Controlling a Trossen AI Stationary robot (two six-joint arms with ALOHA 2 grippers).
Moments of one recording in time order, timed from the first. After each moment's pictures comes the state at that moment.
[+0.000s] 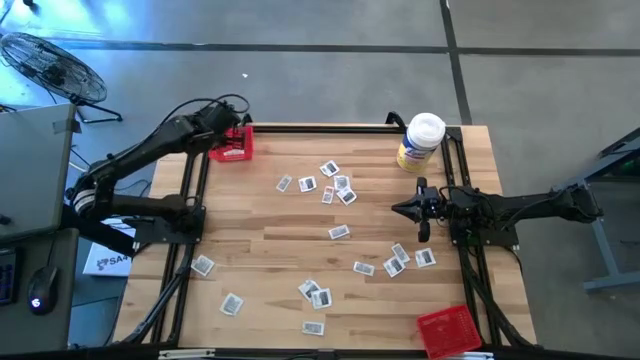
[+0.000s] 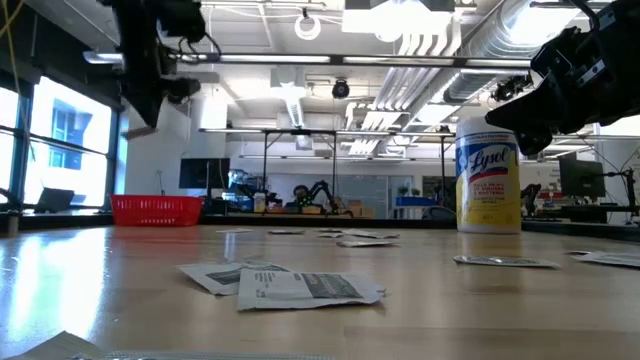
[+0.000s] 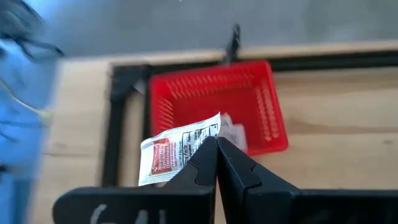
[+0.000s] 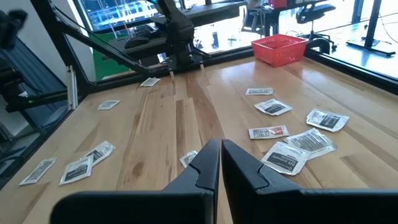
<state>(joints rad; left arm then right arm) 0.73 1.11 1.02 -1.00 -0.51 -0.70 -0.01 0.38 0.02 0.22 0.06 0.23</state>
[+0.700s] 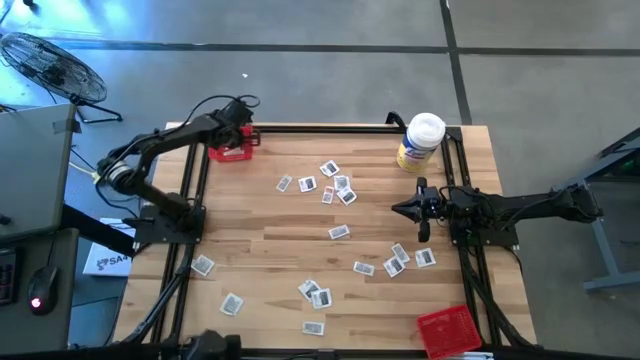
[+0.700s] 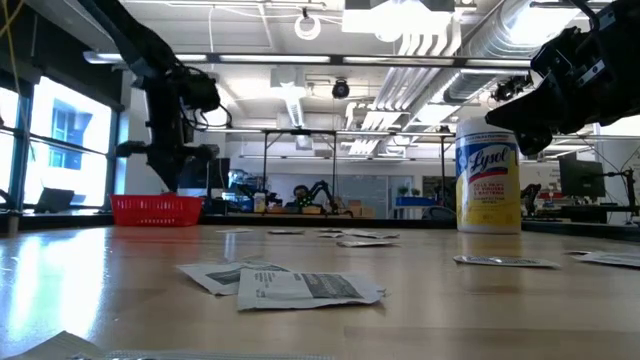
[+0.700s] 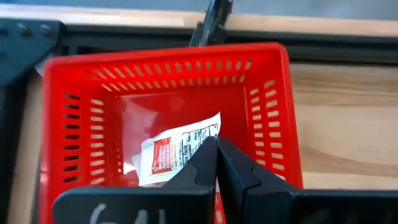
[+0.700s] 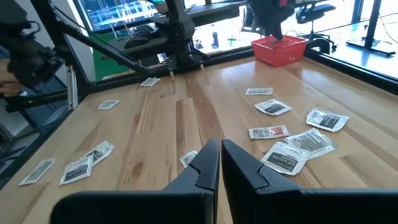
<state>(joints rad) 0.92 1.45 0.89 -0.56 -0.32 -0.64 -0.01 0.38 0.02 0.22 0.06 0.23</state>
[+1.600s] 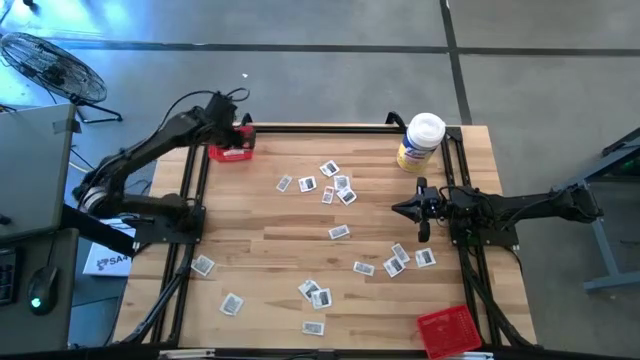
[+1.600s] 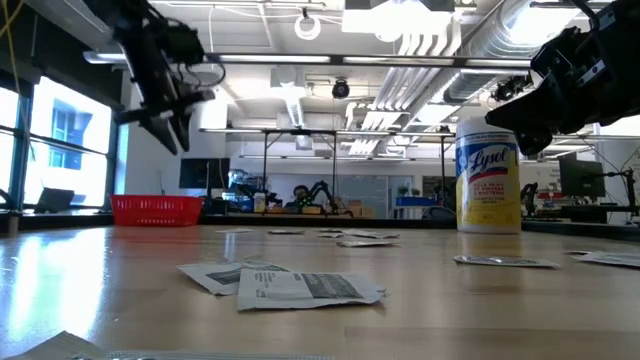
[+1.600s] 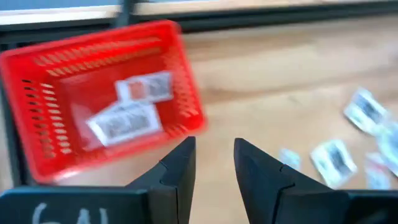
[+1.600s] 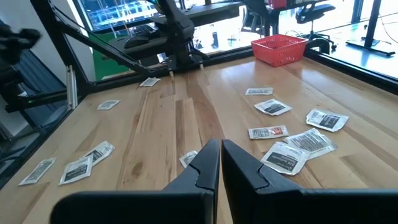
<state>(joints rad) 0.86 1.15 0.95 -0.79 -0.04 -0.52 -0.01 0.38 0.02 0.22 0.06 0.23</state>
